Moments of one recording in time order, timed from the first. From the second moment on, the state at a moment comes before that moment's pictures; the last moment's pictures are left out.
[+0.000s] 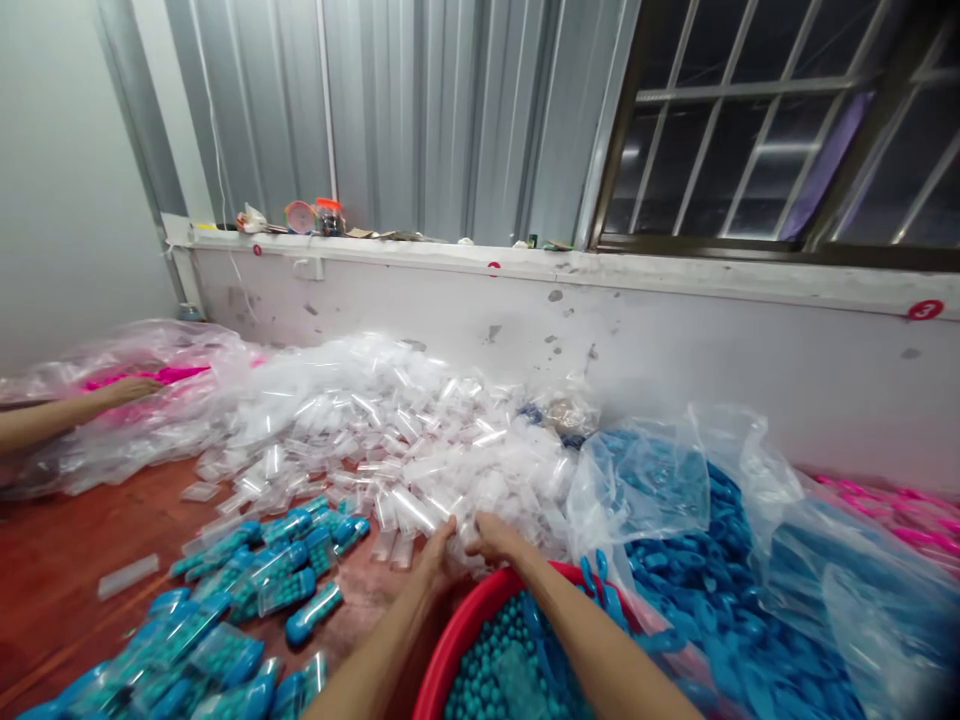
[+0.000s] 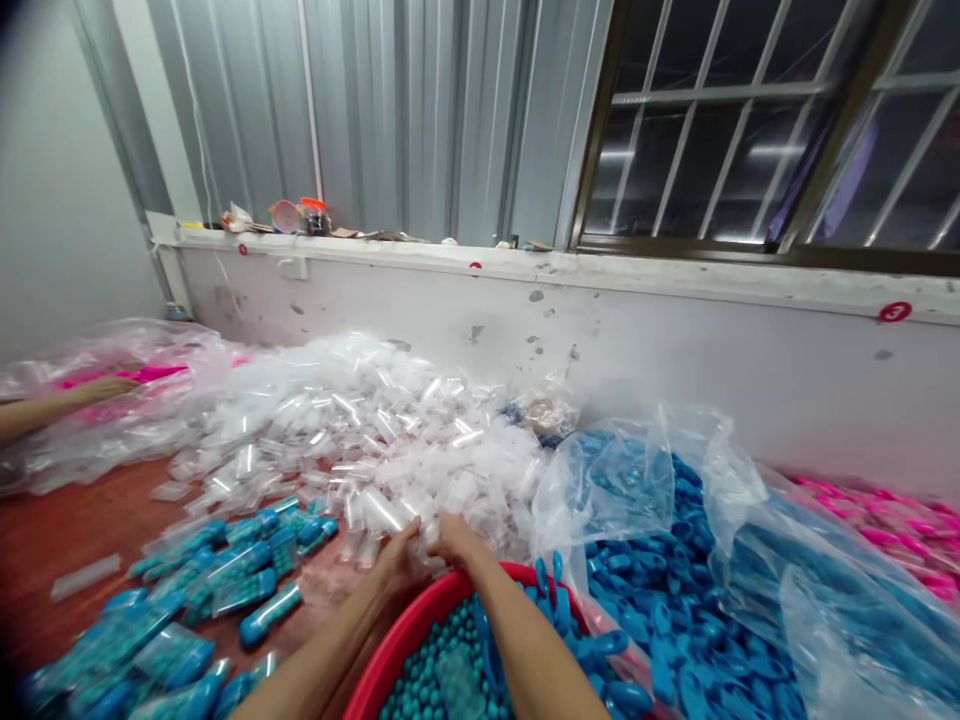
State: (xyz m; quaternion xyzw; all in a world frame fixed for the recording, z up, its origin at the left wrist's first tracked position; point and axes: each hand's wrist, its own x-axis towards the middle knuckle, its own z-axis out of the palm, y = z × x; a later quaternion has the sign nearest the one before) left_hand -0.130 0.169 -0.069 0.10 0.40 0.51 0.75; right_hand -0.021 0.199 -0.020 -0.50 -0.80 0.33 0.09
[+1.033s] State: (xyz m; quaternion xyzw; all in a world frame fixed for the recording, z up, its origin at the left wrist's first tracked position) left_hand -0.072 0.058 0.015 0.64 0.46 0.45 0.42; right_hand 0.125 0.070 0.033 -0.46 -0.71 0.45 0.27
